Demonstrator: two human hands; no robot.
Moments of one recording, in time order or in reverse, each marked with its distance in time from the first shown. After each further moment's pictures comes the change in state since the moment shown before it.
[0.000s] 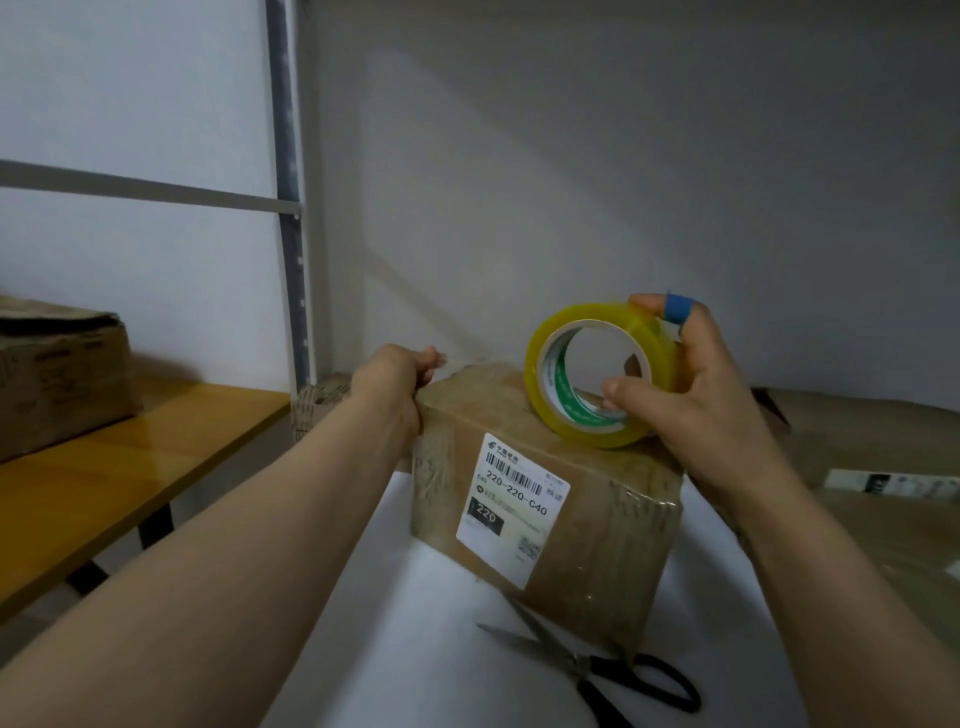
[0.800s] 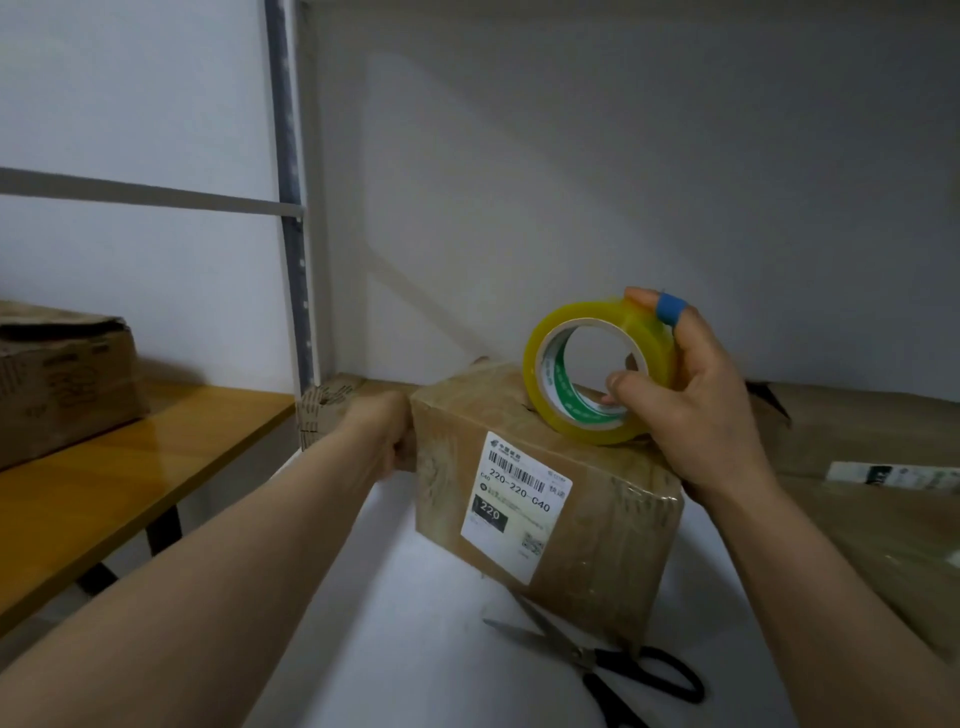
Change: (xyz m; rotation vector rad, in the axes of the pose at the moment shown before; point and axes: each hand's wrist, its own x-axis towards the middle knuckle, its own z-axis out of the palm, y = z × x) left_hand -0.004 -0.025 -0.034 0.358 0.012 -0.024; right_hand -0.003 0.003 0.010 -0.009 0.127 -0.065
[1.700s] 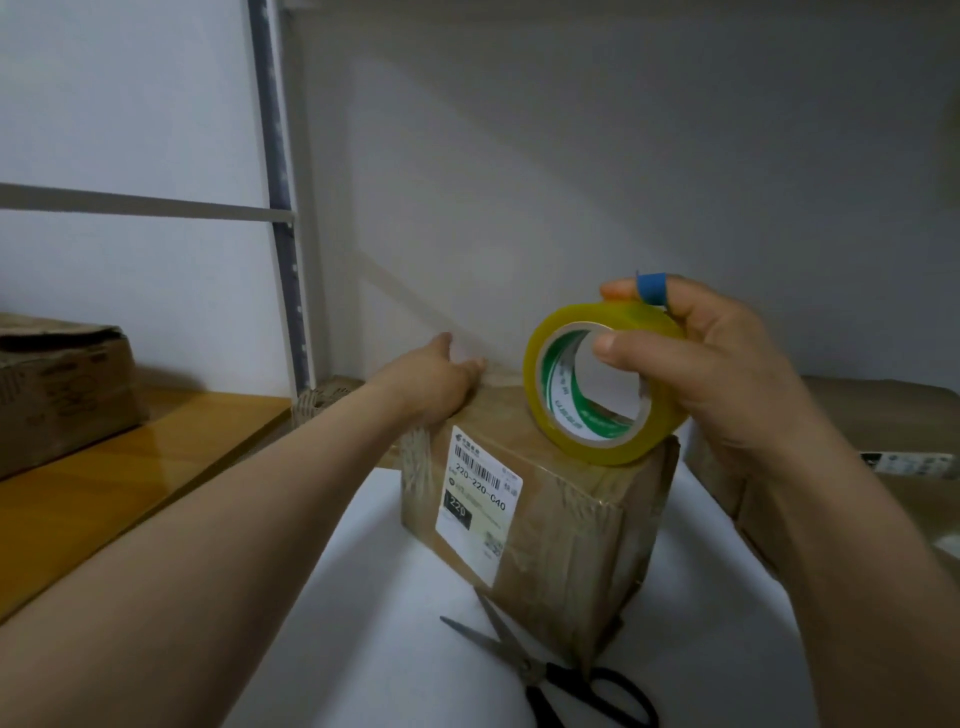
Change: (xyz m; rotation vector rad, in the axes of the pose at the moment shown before) left_hand -0.033 0.043 0.030 0.914 -0.051 0.472; right_hand 0.009 -0.034 -0.023 0.054 -0.155 0.088
